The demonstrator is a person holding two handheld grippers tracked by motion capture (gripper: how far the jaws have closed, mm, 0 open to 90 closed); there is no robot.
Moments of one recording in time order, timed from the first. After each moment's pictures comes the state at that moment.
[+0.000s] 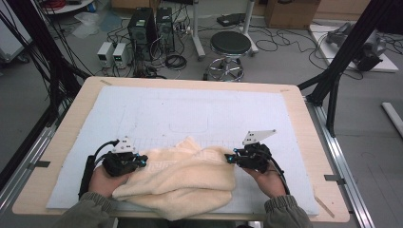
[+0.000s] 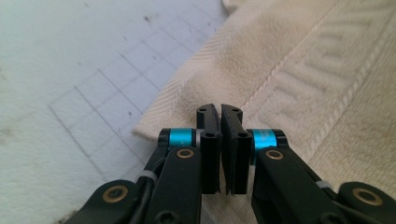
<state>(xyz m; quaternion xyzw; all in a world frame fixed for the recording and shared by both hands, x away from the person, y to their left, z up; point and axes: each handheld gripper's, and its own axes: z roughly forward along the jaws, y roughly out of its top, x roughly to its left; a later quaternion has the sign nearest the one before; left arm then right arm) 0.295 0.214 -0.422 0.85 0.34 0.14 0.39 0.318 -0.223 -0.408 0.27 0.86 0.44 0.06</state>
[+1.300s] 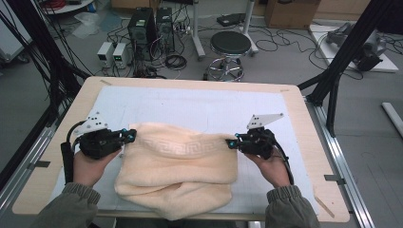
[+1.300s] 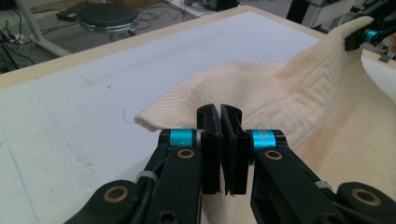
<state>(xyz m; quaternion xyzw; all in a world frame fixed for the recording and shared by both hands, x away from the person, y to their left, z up) 0.291 0.236 -0.346 0.77 0.34 0.18 0.51 0.331 -0.223 -0.360 0.26 0.85 0.46 0.07</state>
